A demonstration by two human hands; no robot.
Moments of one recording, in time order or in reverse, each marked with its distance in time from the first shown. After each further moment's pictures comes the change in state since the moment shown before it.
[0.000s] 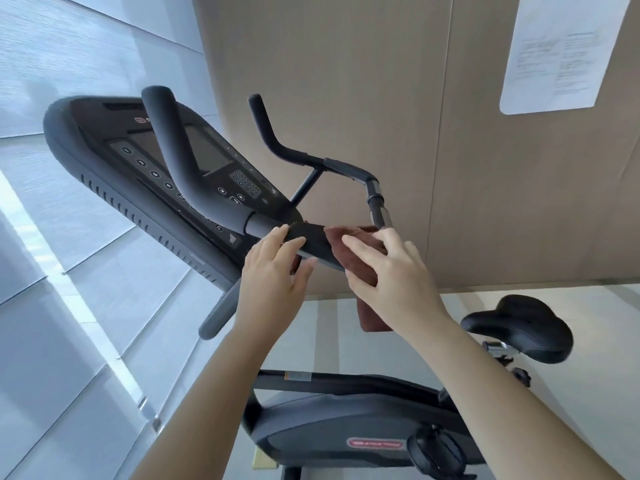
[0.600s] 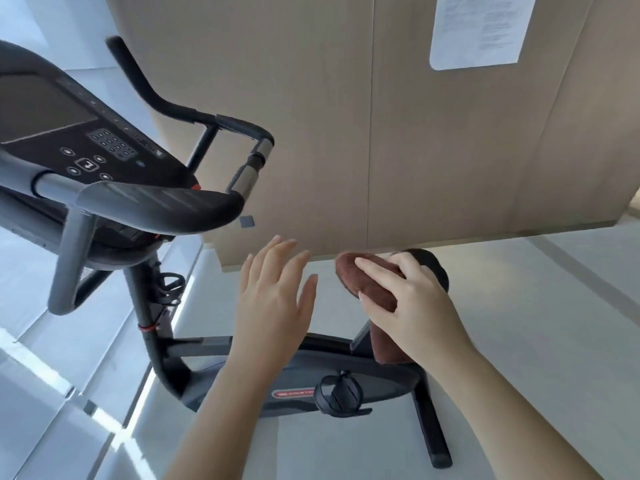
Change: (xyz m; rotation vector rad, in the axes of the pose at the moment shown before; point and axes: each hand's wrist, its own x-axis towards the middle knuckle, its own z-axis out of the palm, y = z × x) left_hand -0.065 0.210 0.111 0.005 -0.068 0.096; right_hand -0.137 0.189 -0.106 0.057 -0.112 0.195
